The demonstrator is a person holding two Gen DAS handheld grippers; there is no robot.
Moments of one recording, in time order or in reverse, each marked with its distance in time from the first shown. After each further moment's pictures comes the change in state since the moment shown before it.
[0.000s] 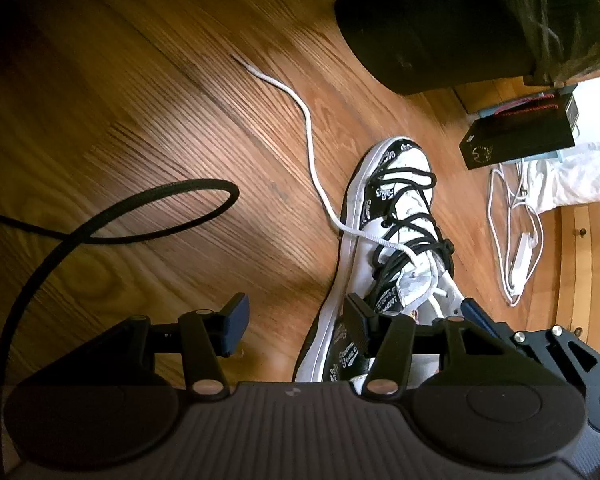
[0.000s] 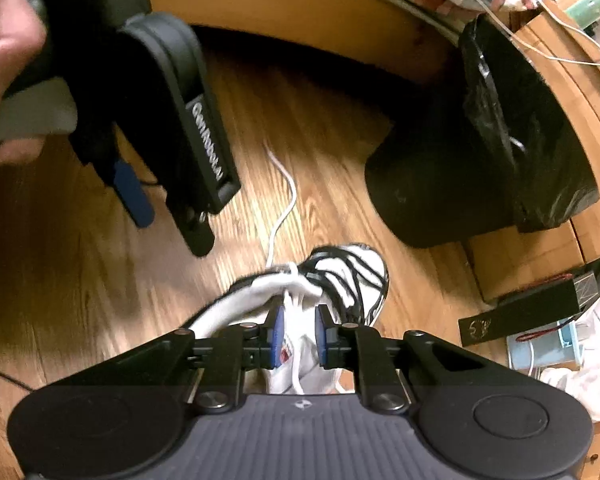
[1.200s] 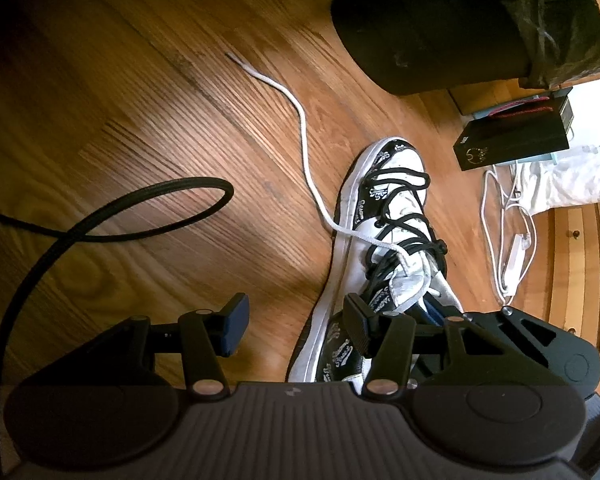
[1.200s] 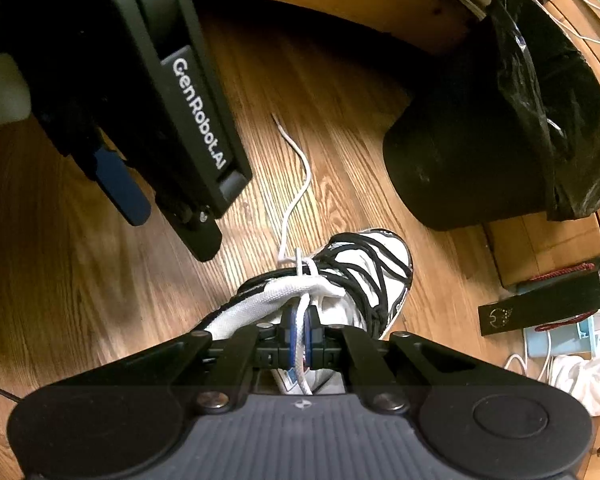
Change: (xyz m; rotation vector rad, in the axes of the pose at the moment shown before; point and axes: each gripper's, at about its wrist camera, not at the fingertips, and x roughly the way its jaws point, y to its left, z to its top) left arm 0.000 0.001 0.001 -0.009 -0.001 -0.028; right arm 0.031 0.004 0.014 0.018 0.075 0.031
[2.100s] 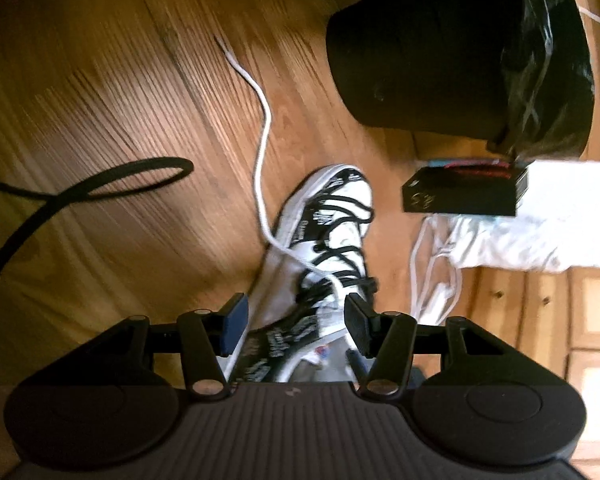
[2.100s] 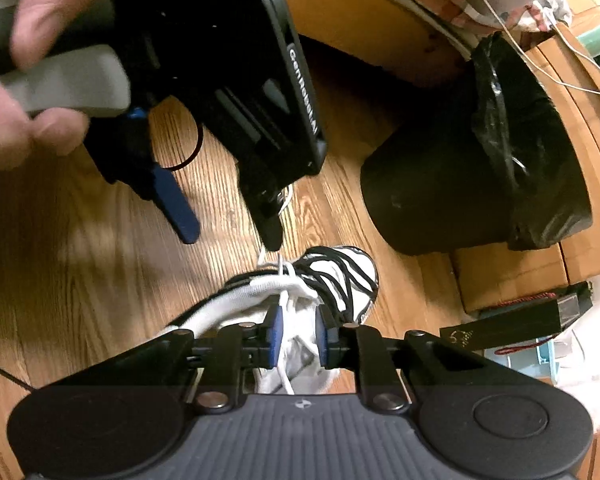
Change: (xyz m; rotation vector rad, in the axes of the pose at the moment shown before) left arm 0.012 0.012 0.004 -0.245 -0.021 -0.275; right arm -0.029 0.007 -0.016 -0.085 -0.069 -0.103
